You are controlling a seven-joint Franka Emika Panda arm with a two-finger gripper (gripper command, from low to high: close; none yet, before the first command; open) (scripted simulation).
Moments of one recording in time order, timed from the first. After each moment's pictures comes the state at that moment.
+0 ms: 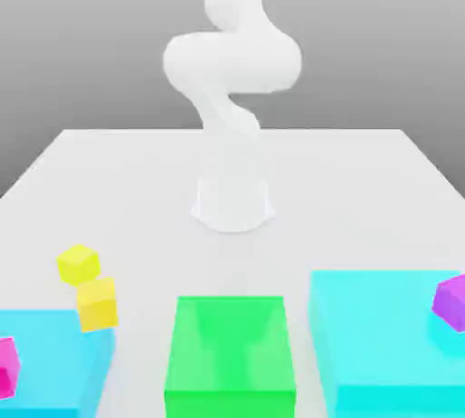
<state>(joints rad) -0.02 -0.73 -0.07 -2.36 0.00 2.35 0.76</state>
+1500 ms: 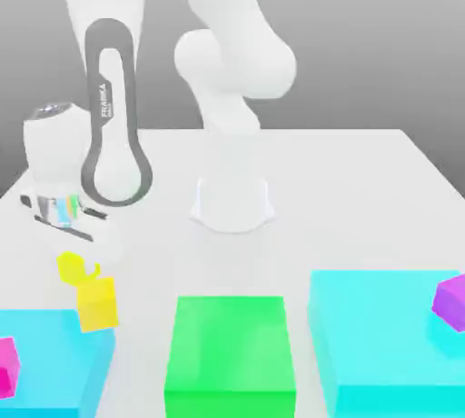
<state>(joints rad) -0.66 0.27 -0.13 -2.82 0.51 3.08 0.01</state>
